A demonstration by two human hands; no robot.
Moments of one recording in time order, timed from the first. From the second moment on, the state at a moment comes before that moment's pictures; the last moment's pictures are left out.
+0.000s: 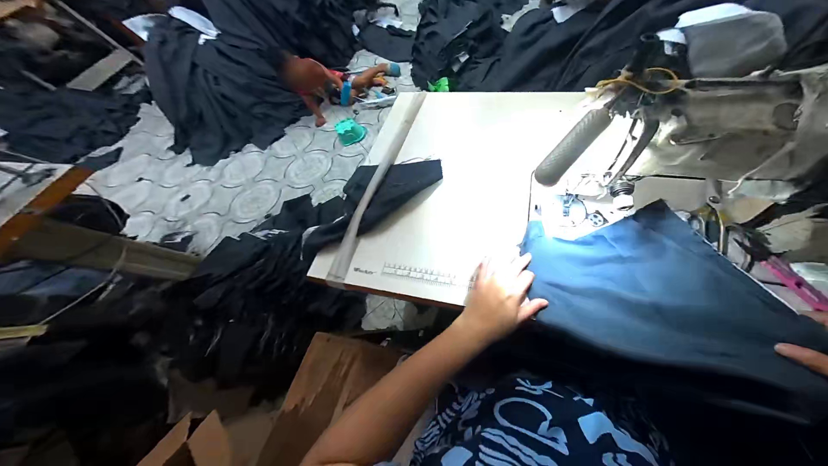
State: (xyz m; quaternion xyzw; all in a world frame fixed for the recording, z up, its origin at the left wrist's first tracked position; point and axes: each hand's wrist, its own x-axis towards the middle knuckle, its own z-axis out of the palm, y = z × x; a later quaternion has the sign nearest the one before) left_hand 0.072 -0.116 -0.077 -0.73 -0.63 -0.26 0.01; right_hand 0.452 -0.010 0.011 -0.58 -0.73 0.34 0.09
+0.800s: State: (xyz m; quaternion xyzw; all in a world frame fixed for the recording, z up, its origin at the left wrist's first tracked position) left_hand 0.039 0.004 -0.052 -0.77 -0.60 -0.09 -0.18; right_hand 0.263 0.046 -0.053 -0.37 -0.91 0.19 0.06
